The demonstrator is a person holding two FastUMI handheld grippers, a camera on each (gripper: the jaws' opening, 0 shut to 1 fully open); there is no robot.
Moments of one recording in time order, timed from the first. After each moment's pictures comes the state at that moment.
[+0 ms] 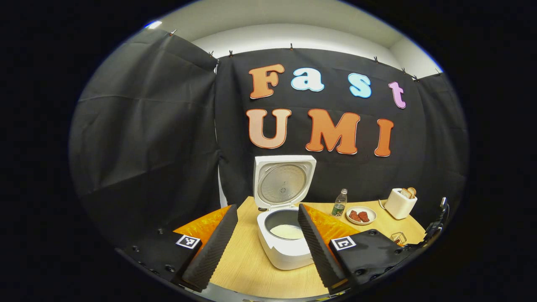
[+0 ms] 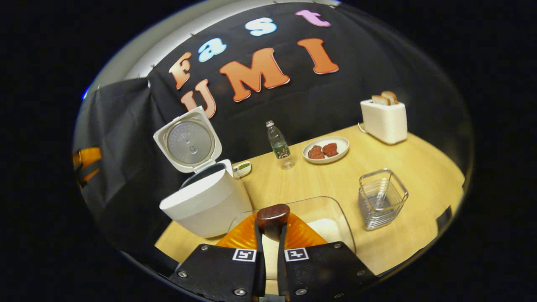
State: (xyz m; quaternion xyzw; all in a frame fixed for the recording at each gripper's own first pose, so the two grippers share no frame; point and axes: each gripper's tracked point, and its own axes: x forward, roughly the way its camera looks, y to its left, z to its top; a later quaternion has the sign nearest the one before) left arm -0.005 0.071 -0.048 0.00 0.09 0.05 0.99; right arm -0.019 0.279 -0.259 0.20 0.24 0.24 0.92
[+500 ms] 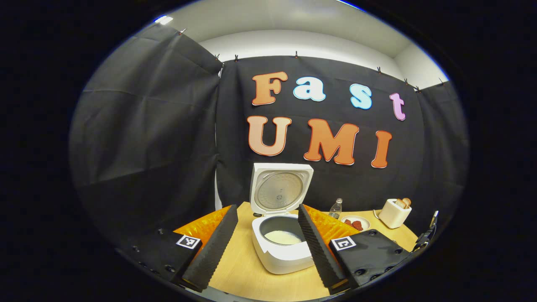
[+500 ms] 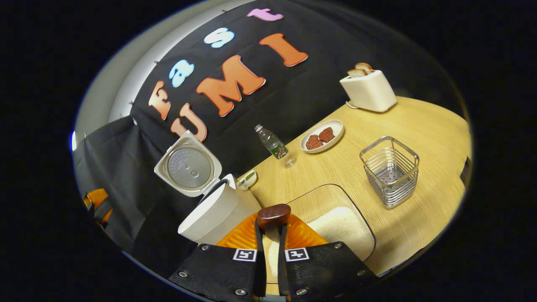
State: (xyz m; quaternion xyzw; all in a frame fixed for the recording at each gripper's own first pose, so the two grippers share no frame) left arm -0.007 0.064 -0.047 -0.03 0.07 0.04 1.00; right arm -0.007 0.270 -0.275 0.34 0.26 0.20 0.88
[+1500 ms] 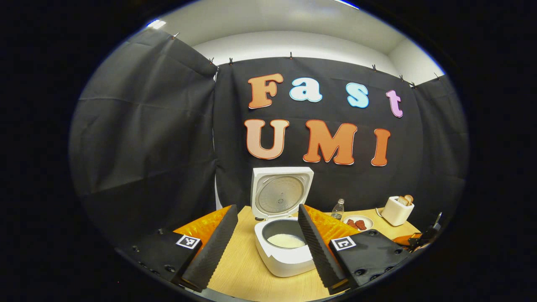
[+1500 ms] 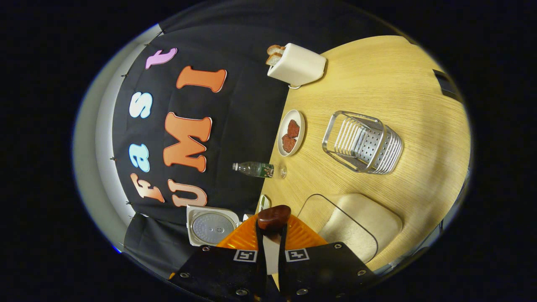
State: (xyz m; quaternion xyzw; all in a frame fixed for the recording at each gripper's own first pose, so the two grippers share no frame) left arm 0.002 0.071 -0.040 0.01 0.06 0.04 1.00; right arm 0.025 0.239 -0.240 0.59 0.30 0.11 0.74
